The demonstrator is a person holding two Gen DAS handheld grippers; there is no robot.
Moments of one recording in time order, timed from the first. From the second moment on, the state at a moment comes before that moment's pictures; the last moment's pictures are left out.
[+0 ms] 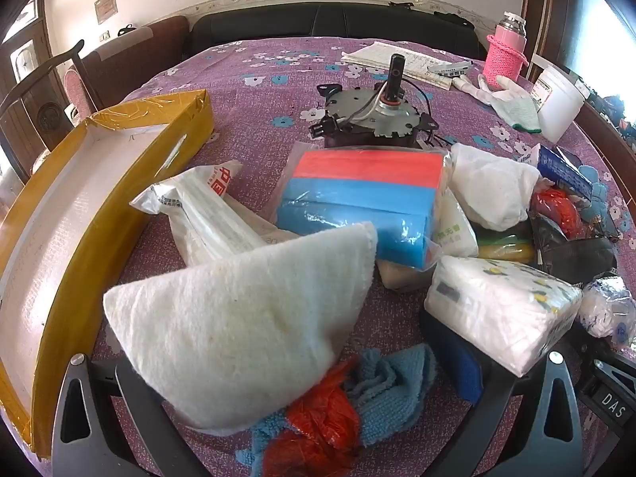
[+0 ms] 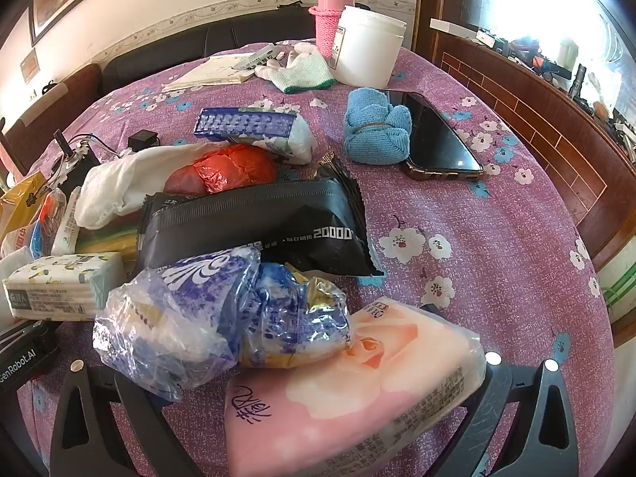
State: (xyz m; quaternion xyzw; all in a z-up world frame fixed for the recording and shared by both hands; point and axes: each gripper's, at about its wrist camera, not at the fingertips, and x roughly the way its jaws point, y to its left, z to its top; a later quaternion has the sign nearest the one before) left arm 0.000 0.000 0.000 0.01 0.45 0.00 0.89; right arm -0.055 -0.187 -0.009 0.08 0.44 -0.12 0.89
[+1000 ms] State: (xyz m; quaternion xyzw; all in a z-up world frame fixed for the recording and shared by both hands) left arm -0.007 0.003 0.001 0.04 0.48 -0.05 0.88; right arm -0.055 -0.187 -0.008 0.08 0.45 -0.11 0.88
